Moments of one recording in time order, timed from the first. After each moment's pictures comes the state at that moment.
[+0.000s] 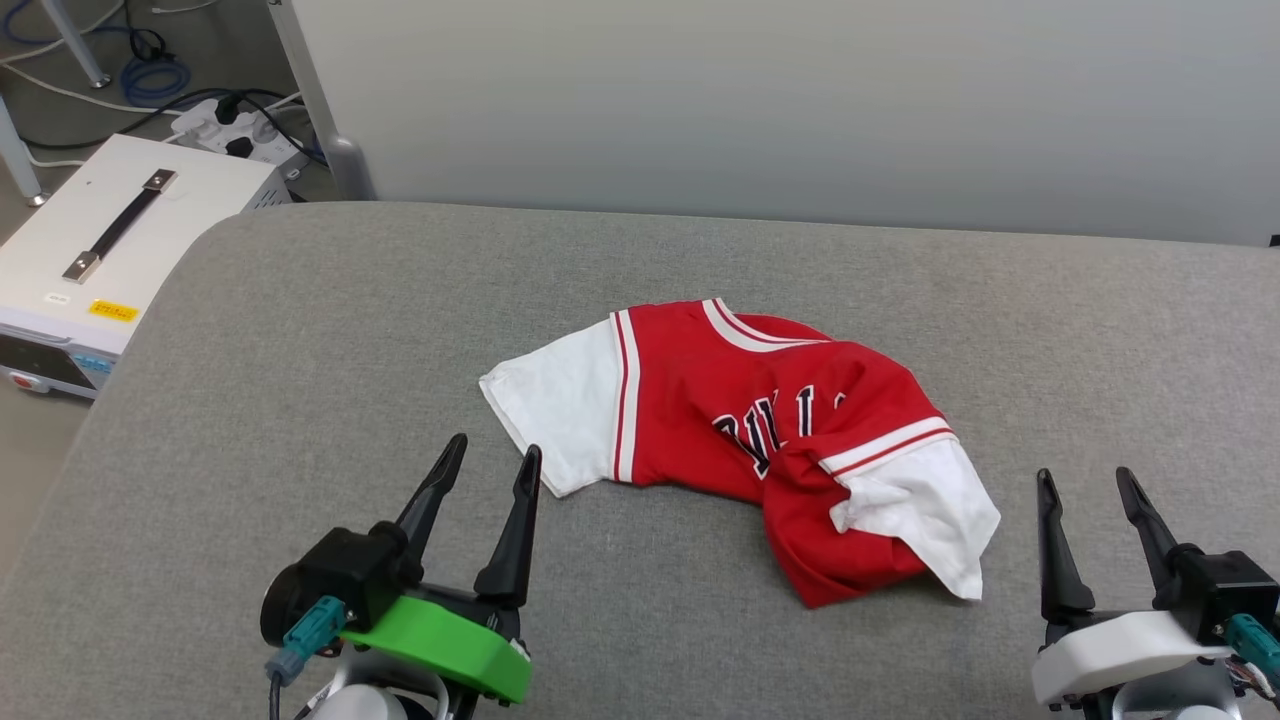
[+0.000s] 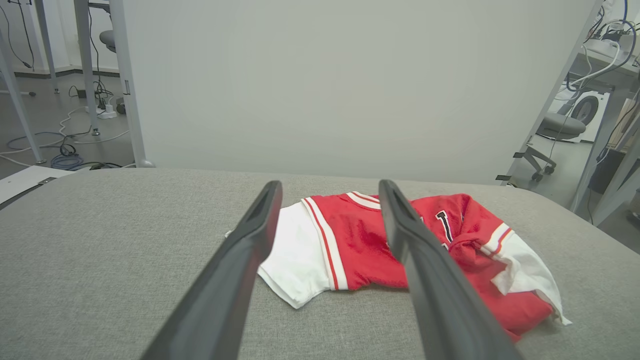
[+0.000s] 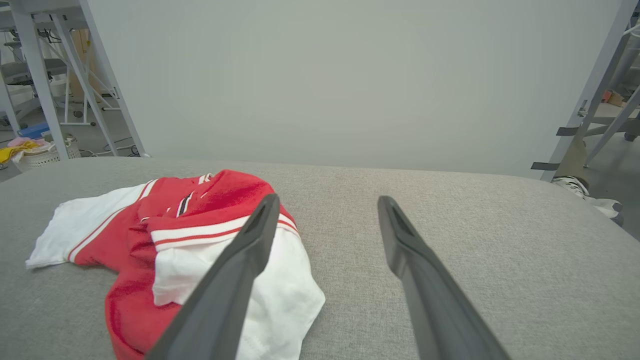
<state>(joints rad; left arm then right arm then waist) -0.05 0.21 -0.31 0.06 -0.40 -0.06 -0.26 0.02 -0.05 -0.10 0.12 0.07 0.13 -0.26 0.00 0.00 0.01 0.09</state>
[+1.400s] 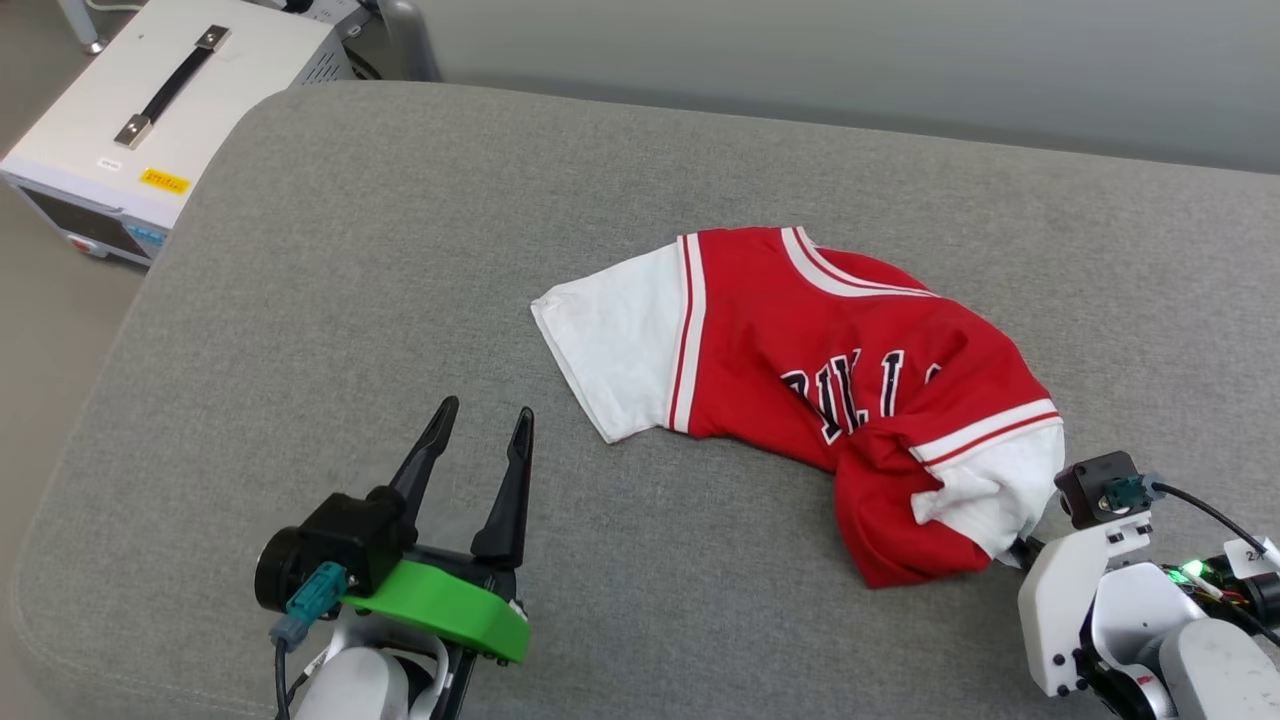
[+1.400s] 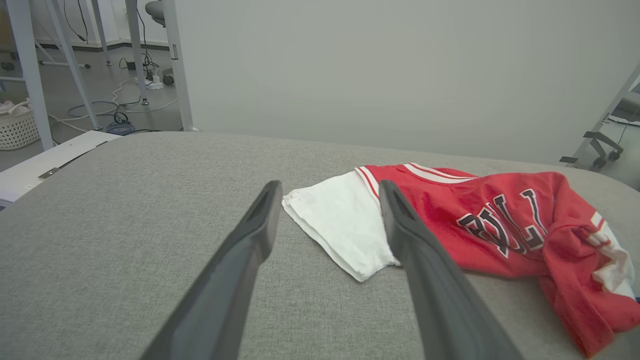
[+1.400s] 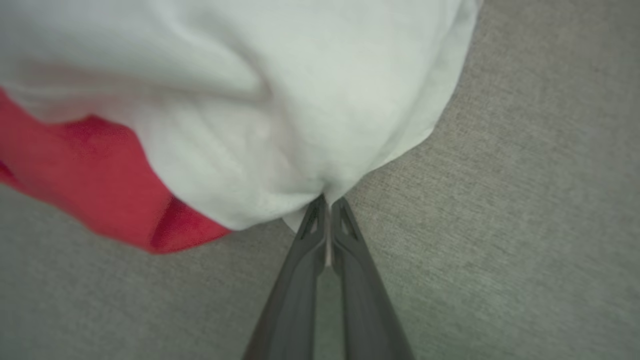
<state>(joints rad) -0.10 0.12 -0.21 0.11 -0.28 -0.13 -0.26 -0.13 -0.27 0.16 0.25 0.22 0.13 0.52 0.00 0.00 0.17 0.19</state>
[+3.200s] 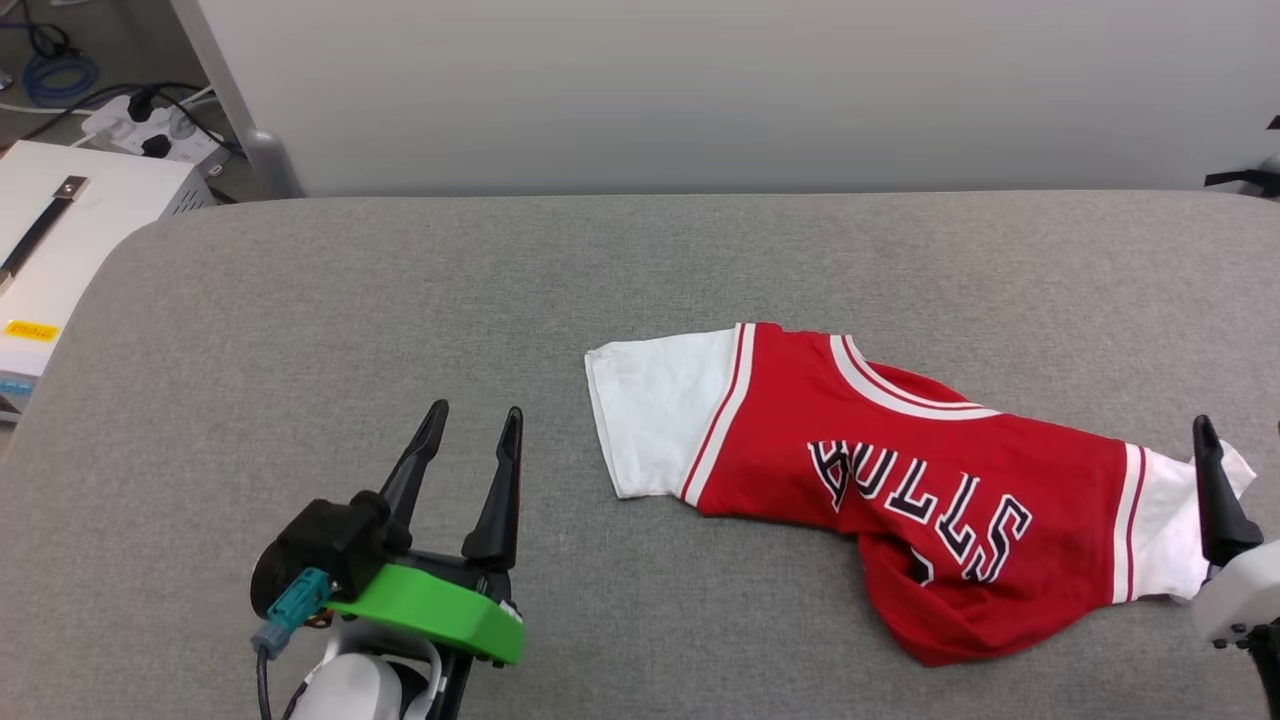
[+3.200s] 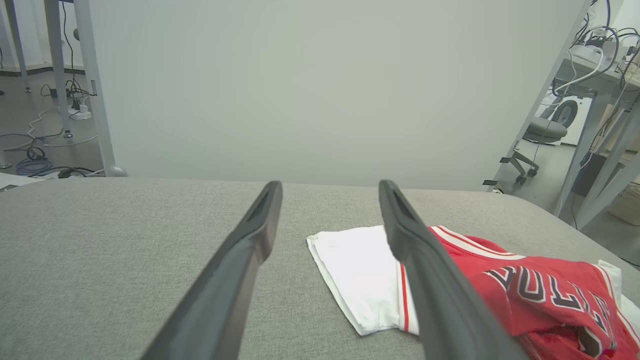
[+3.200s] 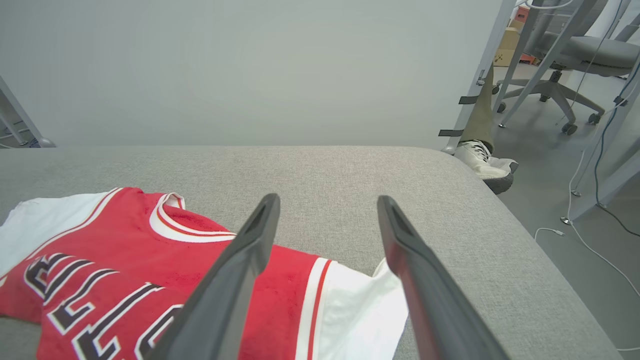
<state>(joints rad) -0.09 0.12 -0.19 0.10 -0.33 -0.13 -0.26 -0.04 -0.29 -0.18 0.06 0.26 0.13 0.03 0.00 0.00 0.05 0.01</state>
